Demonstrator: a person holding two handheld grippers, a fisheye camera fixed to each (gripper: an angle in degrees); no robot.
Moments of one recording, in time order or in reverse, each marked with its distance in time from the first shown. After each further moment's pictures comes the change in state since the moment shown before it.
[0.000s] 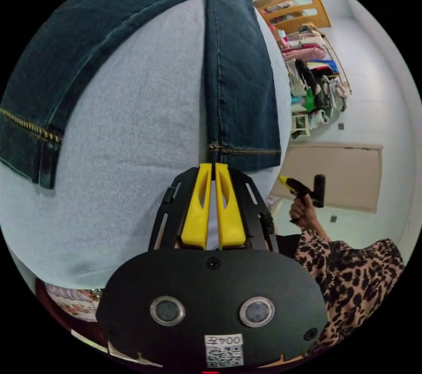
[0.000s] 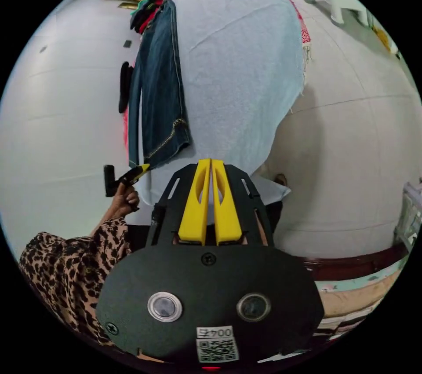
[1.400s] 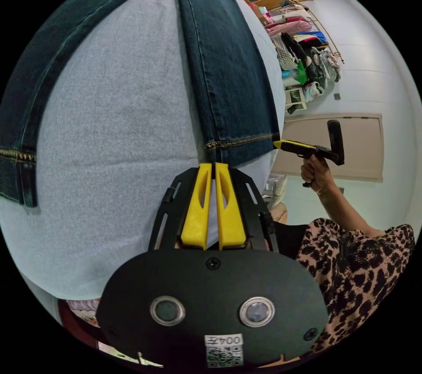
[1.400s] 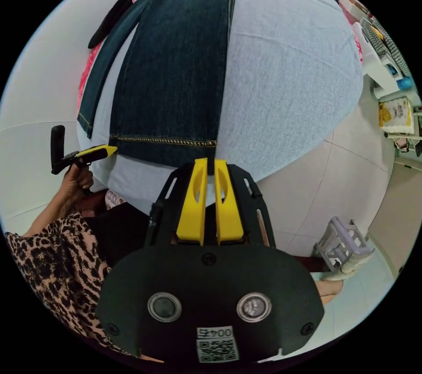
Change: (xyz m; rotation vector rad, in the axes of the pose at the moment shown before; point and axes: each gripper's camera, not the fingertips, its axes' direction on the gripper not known) left arm -0.061 0.015 0.117 -0.099 -0.020 0.143; right arm -0.202 0.004 0.149 -0.243 0.486 -0.262
